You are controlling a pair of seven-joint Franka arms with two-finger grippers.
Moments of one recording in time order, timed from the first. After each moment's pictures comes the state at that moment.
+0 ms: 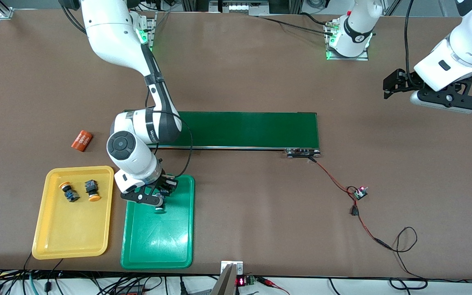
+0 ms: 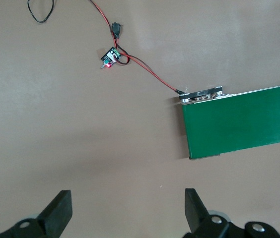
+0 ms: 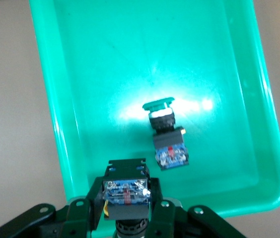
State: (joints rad) left arm -0.04 -0.03 -0.10 -1.67 0.00 1.58 0.03; right arm 0.71 0.84 -0.45 -1.37 0.39 2.30 0.35
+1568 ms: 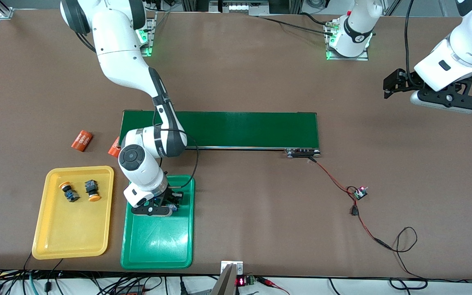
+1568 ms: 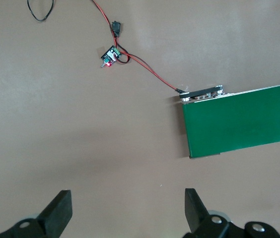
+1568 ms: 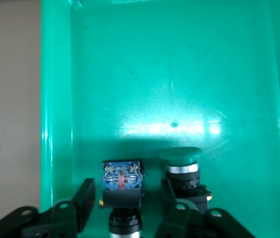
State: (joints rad) left arm -0.04 -0.03 -0.10 -1.67 0.00 1.58 0.03; right arm 0.62 1.00 -0.38 -1.23 0.39 2.41 0.22
